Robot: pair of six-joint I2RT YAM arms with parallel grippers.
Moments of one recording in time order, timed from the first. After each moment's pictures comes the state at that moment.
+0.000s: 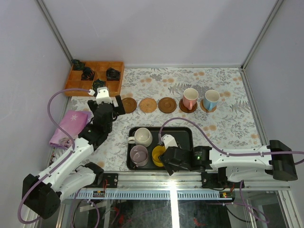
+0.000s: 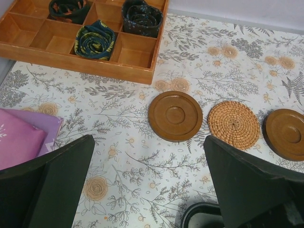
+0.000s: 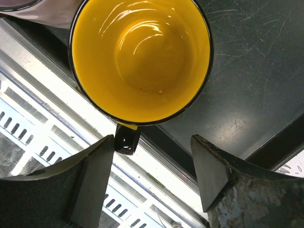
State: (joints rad) left arm -0.50 0.92 0.66 -0.06 -0.59 -0.28; right arm 1.42 1.16 0.72 -0.59 0.30 0.63
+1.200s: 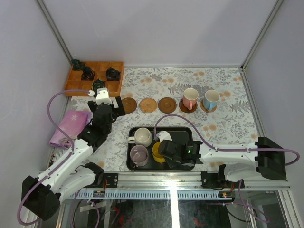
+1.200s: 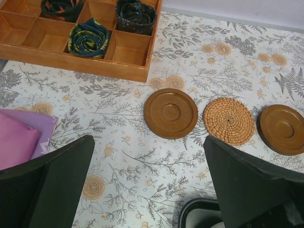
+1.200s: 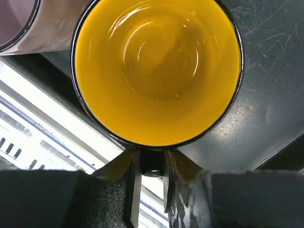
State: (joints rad) left arm -0.50 0.89 0.64 -0.06 -0.56 -0.29; right arm 1.32 1.31 0.78 -0.55 0.22 0.58
